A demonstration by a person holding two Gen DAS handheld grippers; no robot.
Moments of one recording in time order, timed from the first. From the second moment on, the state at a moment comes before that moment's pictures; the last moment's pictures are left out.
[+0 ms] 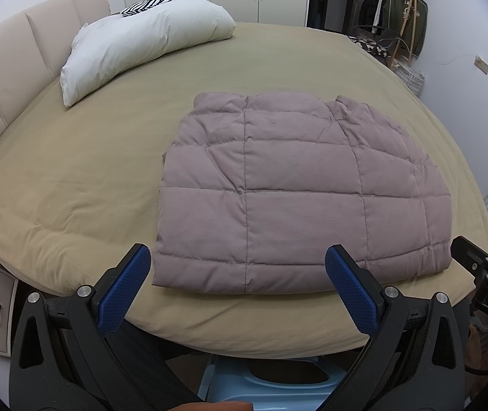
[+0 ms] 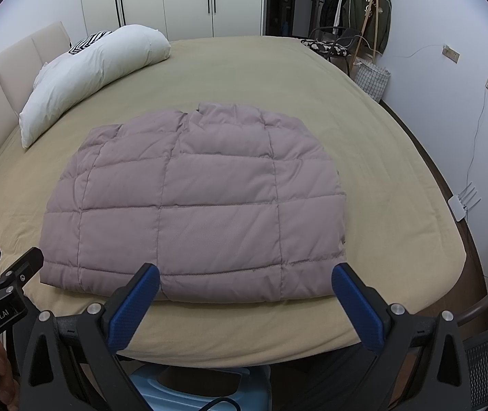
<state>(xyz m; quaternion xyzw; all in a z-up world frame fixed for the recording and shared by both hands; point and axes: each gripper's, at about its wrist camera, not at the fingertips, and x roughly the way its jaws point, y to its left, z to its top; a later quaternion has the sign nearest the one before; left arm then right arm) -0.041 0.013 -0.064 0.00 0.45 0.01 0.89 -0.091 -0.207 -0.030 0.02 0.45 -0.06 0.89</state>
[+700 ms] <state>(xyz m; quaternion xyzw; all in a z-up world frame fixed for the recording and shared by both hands) -0.044 0.012 -0.063 -0.01 0.45 0.01 0.89 -0.092 -0.207 -0.032 0.02 0.45 -0.06 0.89</state>
